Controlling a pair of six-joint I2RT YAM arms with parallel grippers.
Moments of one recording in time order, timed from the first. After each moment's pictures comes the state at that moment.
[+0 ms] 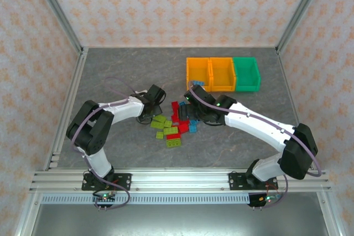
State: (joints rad) left arm -0.50 1.74 0.98 -0.49 -0.26 -0.98; right arm 0.85 1.41 1.14 -0.76 0.14 0.66
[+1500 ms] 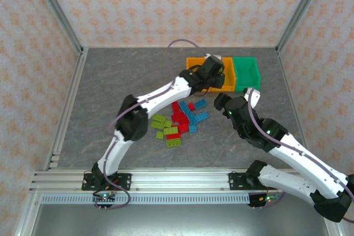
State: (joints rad) left arm -0.80 2.34 2.22 -0.57 -0.14 -0.53; right arm 0.79 0.82 0.89 -0.76 0.61 1.00
